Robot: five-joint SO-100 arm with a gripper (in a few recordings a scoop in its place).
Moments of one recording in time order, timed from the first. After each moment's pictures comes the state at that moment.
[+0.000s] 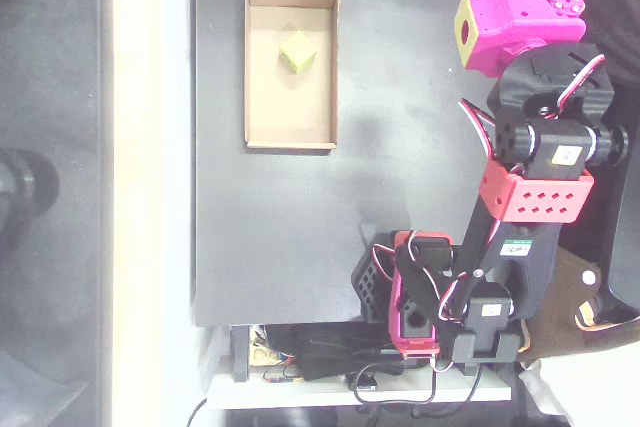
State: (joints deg) arm -0.5 115.0 79.2 65.6 88.1
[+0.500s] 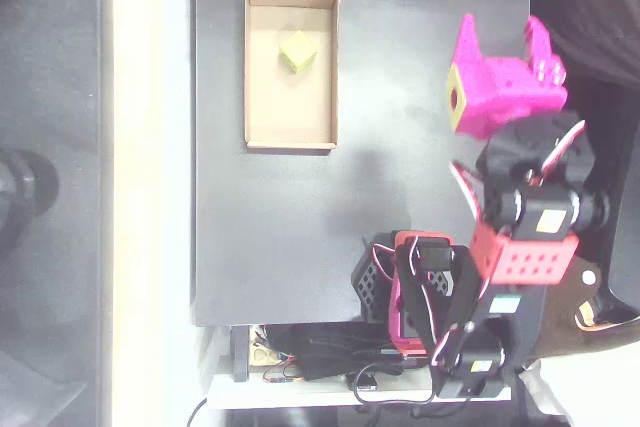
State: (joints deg) arm -0.4 138.3 104.1 67.9 88.1
